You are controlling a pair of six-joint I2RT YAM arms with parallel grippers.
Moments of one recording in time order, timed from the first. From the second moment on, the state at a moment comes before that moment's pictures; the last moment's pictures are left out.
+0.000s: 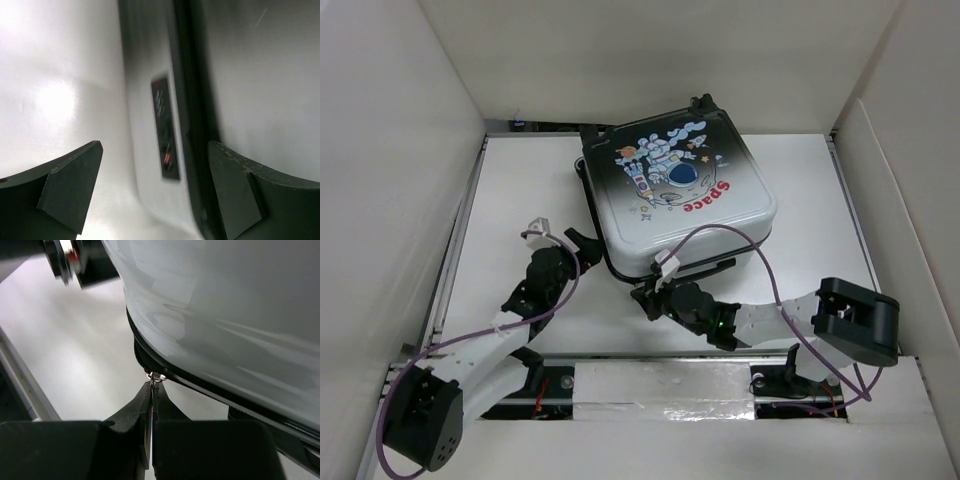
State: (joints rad) left arm -0.46 0.91 0.27 0.24 -0.20 -0.86; right arm 1.22 1.51 0.55 0.69 0.32 0.37
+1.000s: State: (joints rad) left arm -0.08 1.83 1.19 0.31 0.08 -1.01; right arm 1.26 0.90 0.33 0.20 0.27 0.41
